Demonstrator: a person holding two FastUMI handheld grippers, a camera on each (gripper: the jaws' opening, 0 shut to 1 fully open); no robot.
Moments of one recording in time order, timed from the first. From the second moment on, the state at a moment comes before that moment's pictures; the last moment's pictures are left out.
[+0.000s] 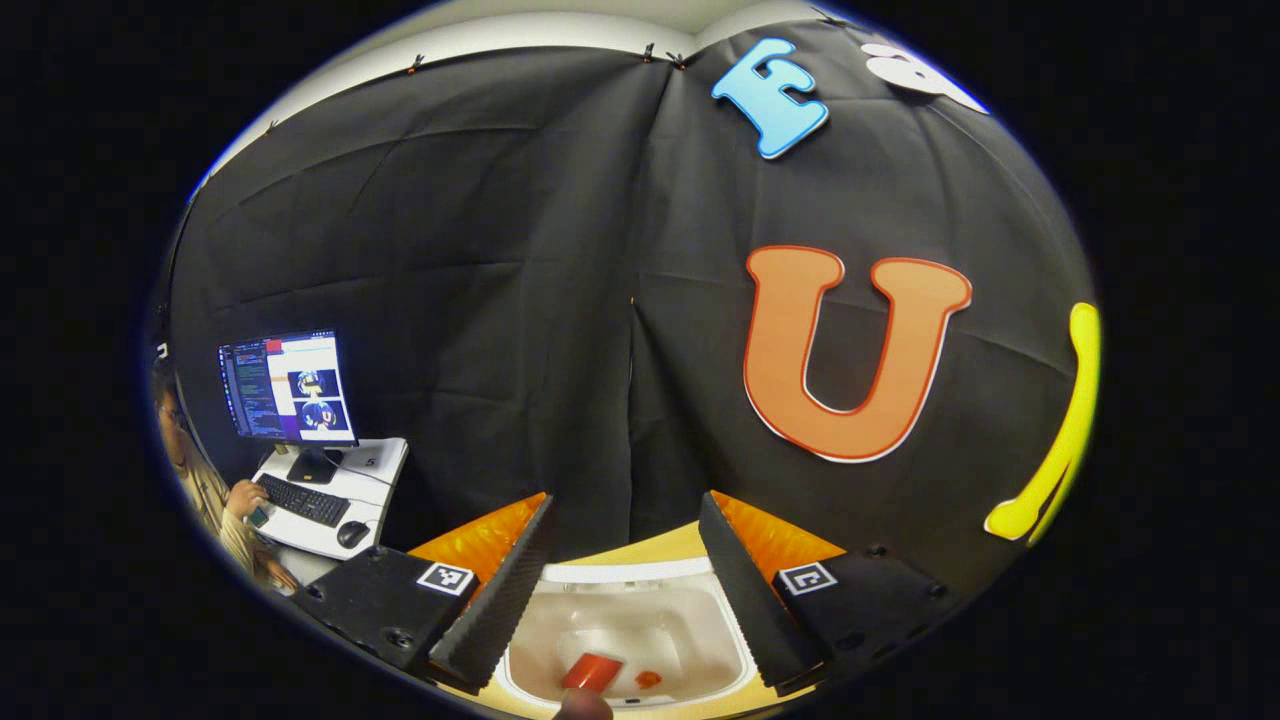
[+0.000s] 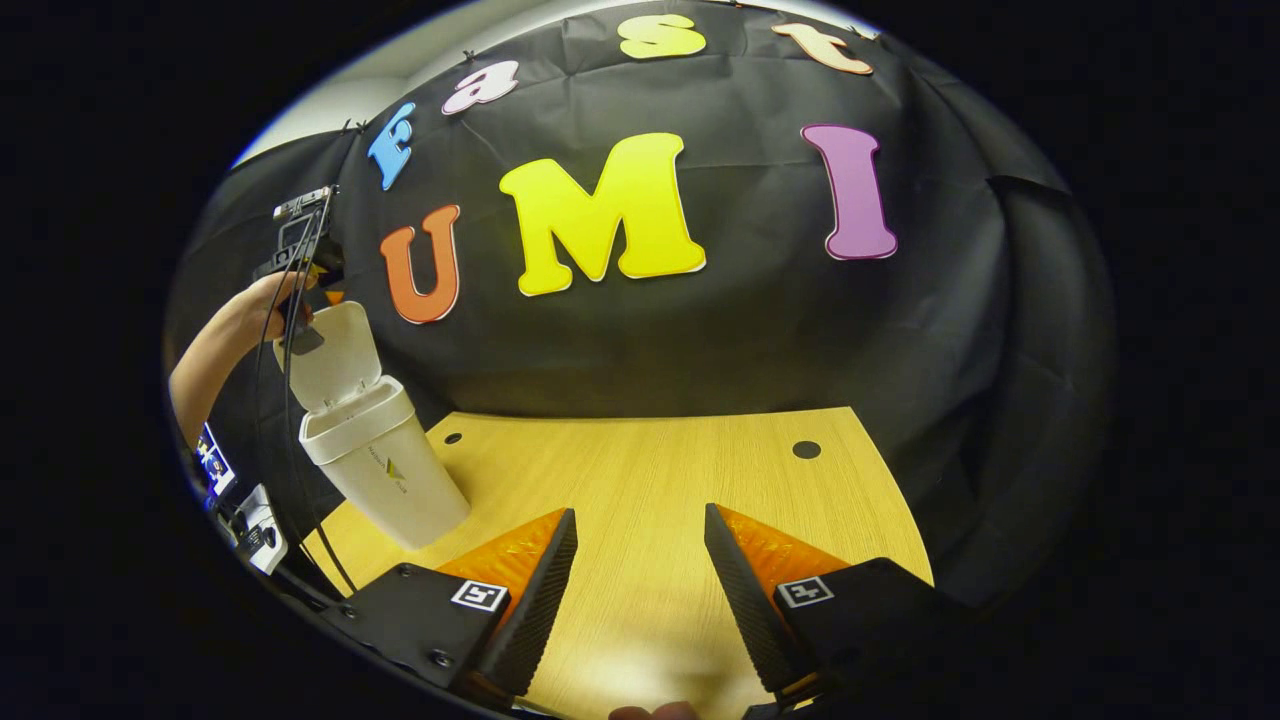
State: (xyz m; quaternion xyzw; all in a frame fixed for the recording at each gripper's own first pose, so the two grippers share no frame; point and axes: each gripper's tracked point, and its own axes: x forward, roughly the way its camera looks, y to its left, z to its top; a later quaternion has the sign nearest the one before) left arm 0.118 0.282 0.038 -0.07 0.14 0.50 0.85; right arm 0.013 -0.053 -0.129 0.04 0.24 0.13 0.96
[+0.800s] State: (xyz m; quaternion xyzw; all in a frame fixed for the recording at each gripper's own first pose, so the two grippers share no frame) left arm 0.084 0.211 -0.090 -0.10 0.20 0.47 0.85; right arm 0.008 -0.062 -0.135 0.03 0.24 0.14 0.96
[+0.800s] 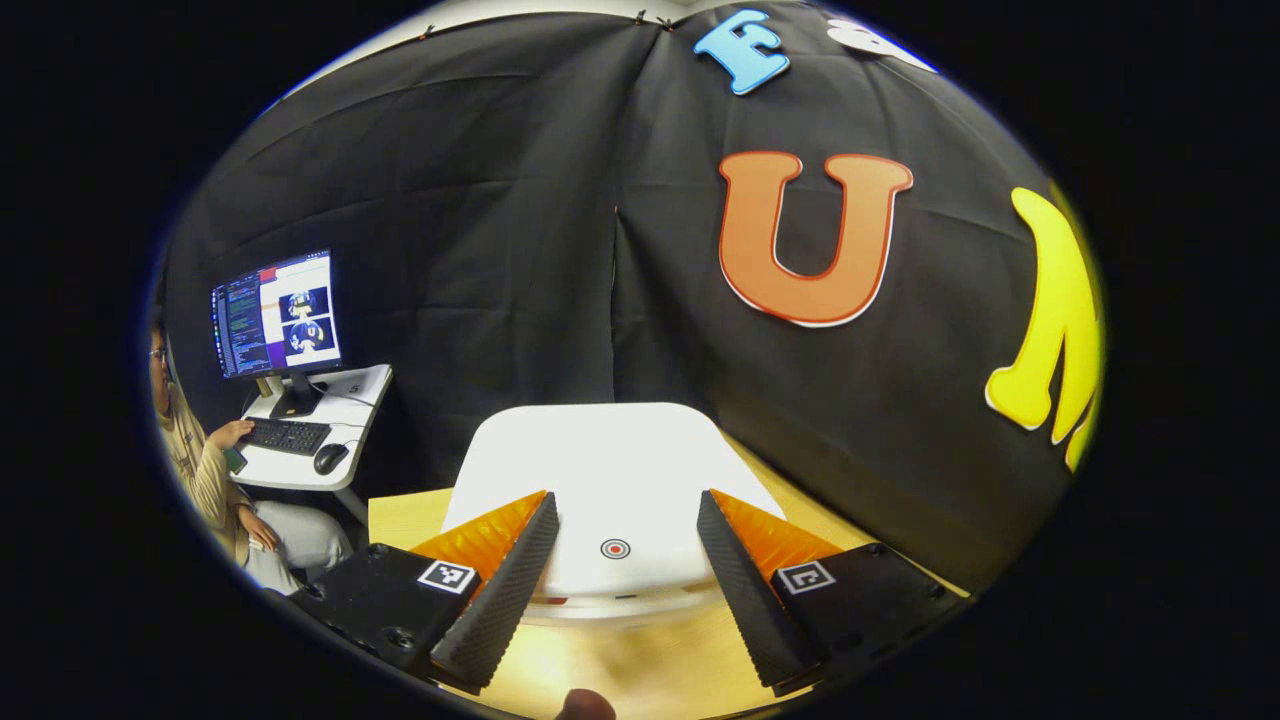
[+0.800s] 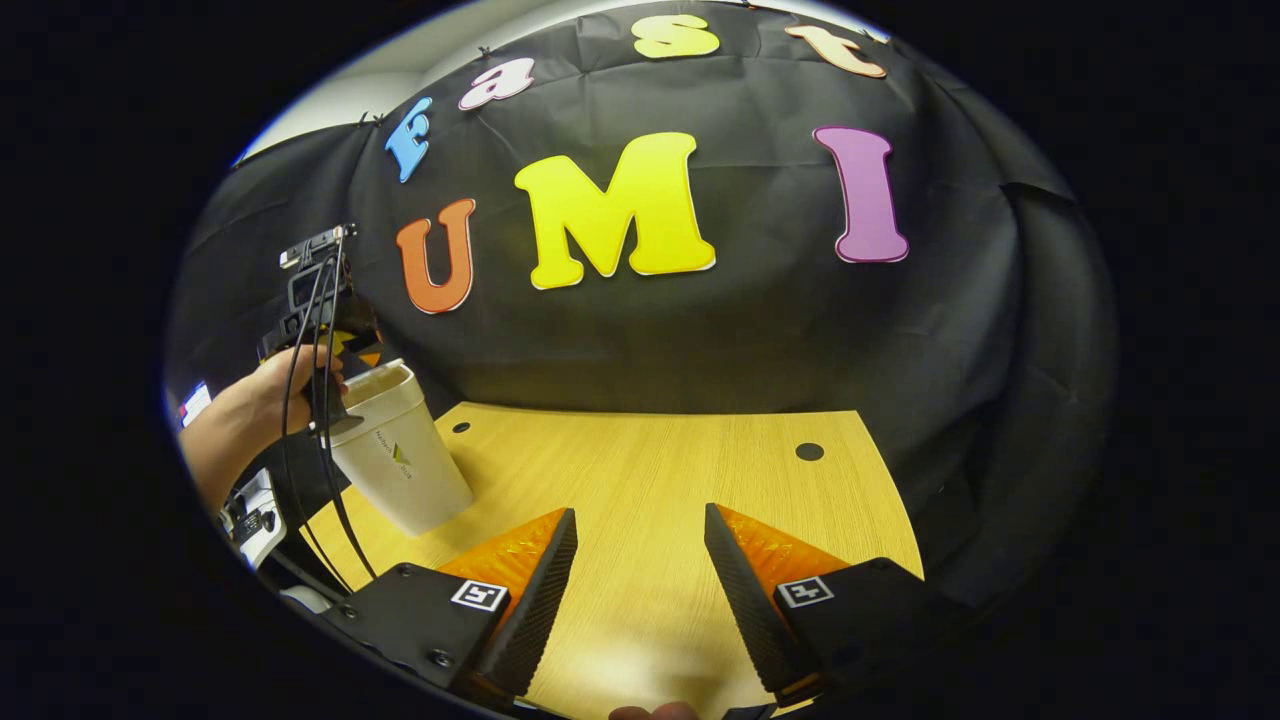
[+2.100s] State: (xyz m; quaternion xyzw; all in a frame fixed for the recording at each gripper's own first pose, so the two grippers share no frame) left arm 0.094 0.181 -0.049 -0.03 0.12 0.33 0.93; right arm 0.018 -0.027 -0.103 0.03 0.18 0.15 0.97
